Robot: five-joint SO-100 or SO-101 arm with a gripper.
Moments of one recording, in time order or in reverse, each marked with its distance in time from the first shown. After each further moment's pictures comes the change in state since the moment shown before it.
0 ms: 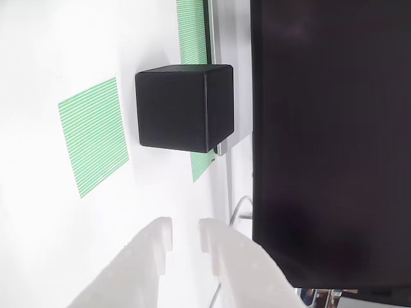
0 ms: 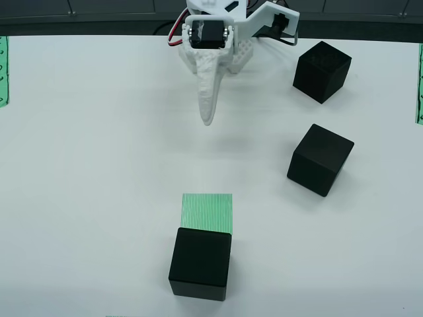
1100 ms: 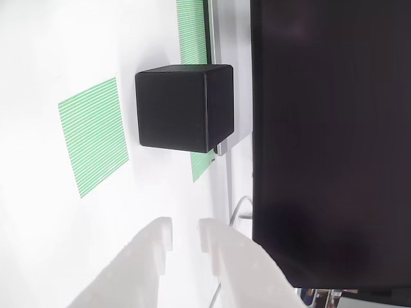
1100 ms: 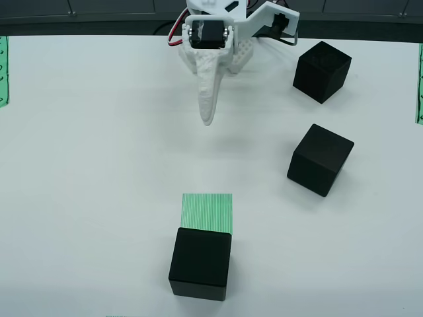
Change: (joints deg) arm 0.0 0.0 0.0 0.0 0.0
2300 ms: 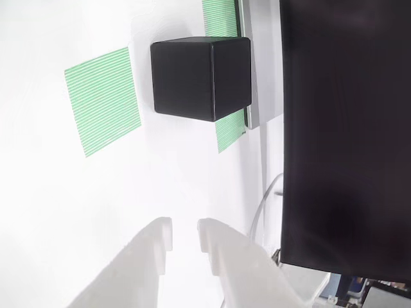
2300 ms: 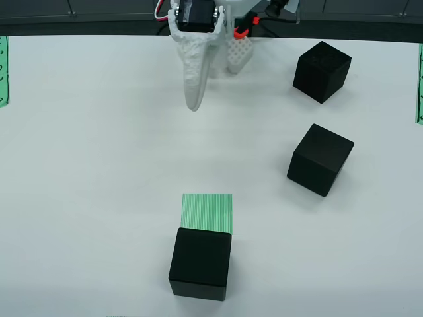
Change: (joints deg) arm 3.7 -33.7 -28.7 7.0 -0.2
